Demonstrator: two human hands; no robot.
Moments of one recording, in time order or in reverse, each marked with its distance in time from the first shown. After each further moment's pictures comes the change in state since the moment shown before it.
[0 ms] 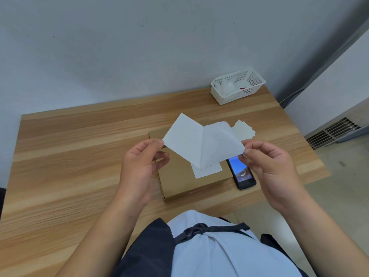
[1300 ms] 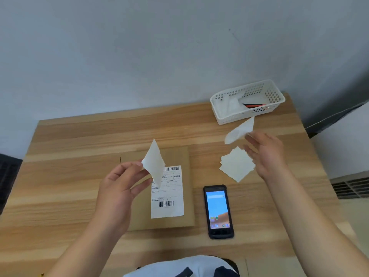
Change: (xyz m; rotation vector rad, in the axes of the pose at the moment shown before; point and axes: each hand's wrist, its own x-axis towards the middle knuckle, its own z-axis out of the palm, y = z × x) left_hand 0.044 -0.028 0.165 0.071 0.370 0.005; right_hand 0.296 0.026 -0.124 0.205 0.032 0.352
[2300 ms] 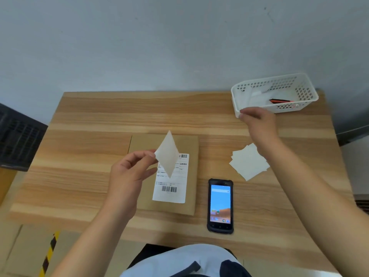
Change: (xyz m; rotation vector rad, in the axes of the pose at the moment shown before) left_hand -0.011 -0.019 0.011 0.145 0.147 0.037; right_hand 0.053 0.003 0.045 -0.591 -0.202 -0.279
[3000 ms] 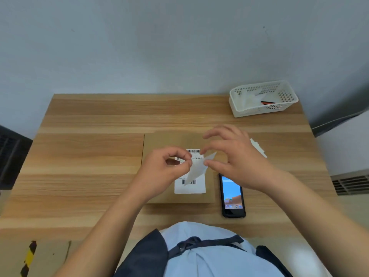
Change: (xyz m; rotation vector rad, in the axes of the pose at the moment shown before) left_hand 0.019 0.011 -0.067 0.335 -0.574 0.258; right_hand -0.182 -0.074 0.067 -0.800 -0.409 -0.662
